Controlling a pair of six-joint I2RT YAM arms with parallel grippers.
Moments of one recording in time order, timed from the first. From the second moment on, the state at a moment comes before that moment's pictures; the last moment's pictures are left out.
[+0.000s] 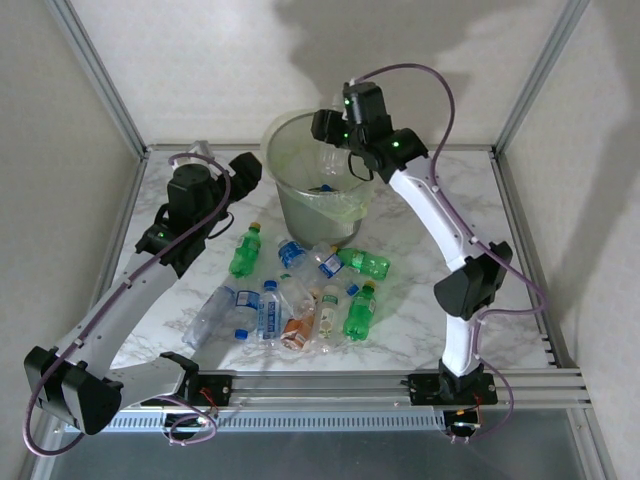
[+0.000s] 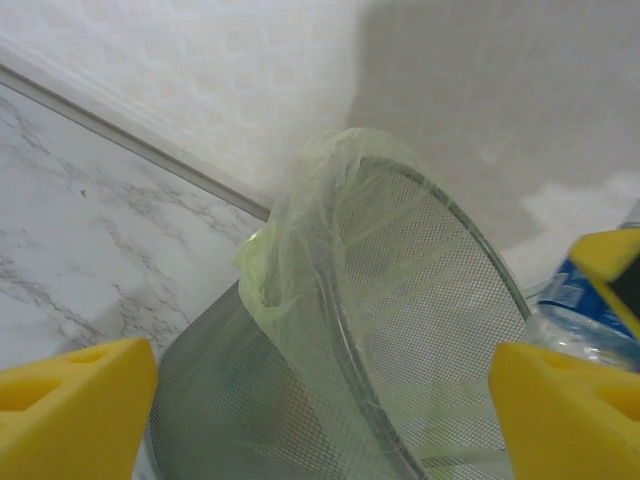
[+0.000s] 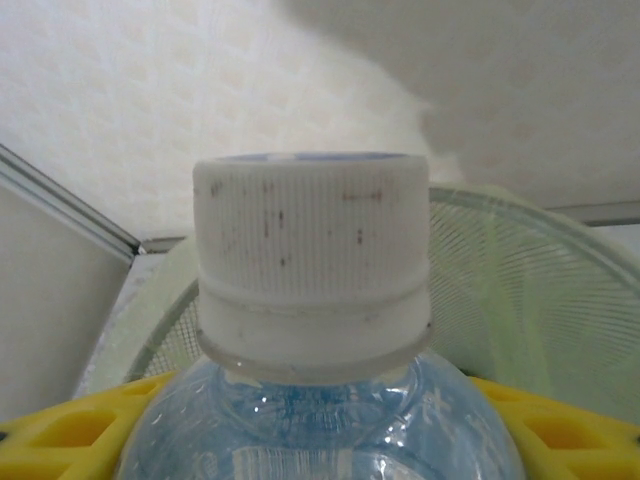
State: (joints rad) left arm -0.37 1.16 1.11 -0.19 -0.14 -0.80; right arm 0.61 1.94 2.18 -0.72 0.13 0.50
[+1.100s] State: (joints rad) left arm -0.37 1.16 1.08 -0.19 -0.14 -0.80; right arm 0.64 2.07 2.23 -0.80 0.11 0.45
